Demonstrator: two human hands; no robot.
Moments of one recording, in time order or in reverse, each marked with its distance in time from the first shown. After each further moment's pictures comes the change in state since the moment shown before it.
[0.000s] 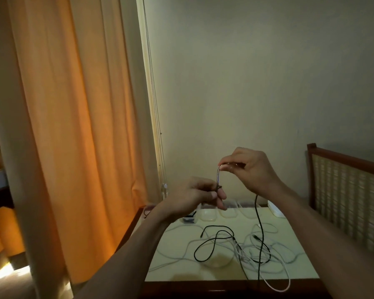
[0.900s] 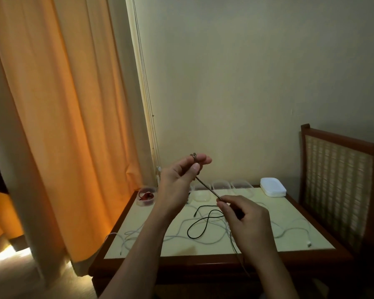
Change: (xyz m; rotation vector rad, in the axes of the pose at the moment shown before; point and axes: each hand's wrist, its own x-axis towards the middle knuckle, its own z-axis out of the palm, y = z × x) left_hand -0.018 -0.015 0.044 -0.157 0.504 0.248; right_hand -0.150 -0.069 0.039 0.162 0.194 0.472
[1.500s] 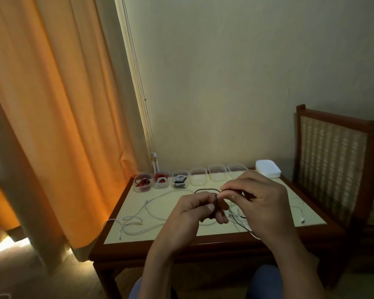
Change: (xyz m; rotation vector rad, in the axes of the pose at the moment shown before) left_hand -0.078 -0.023 0.009 0.068 -0.346 -0.270; right_hand 0.001 -0.014 -0.026 -0.100 -0.005 -0.315
